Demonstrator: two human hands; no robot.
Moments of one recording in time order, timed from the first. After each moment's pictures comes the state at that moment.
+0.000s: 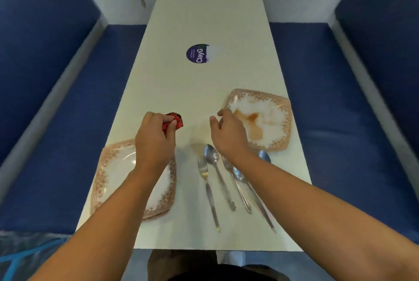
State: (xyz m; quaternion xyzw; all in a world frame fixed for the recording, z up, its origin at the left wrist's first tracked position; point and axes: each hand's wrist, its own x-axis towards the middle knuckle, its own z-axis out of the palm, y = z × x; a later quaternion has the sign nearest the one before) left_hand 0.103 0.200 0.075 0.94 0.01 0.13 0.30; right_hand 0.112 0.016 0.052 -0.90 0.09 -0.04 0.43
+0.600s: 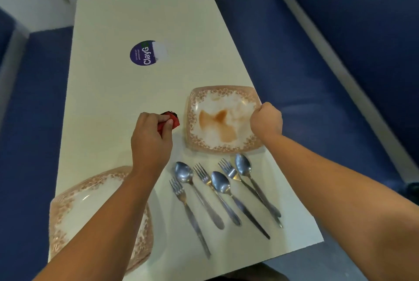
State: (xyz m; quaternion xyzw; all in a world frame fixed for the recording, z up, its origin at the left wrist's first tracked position) left_hand 0.172 0.126 0.042 0.94 -0.10 0.09 0.33; right_hand 0.142 -0.151 0.007 -0.86 0.41 0.00 0.30
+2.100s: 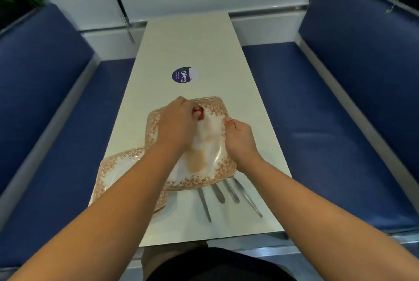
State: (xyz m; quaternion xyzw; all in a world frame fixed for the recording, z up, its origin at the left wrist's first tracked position) left_hand 0.096 0.118 0.144 0.96 -0.14 0.12 0.21; right_hand 0.032 -0.024 0.113 -0.73 0.18 -0.06 0.66
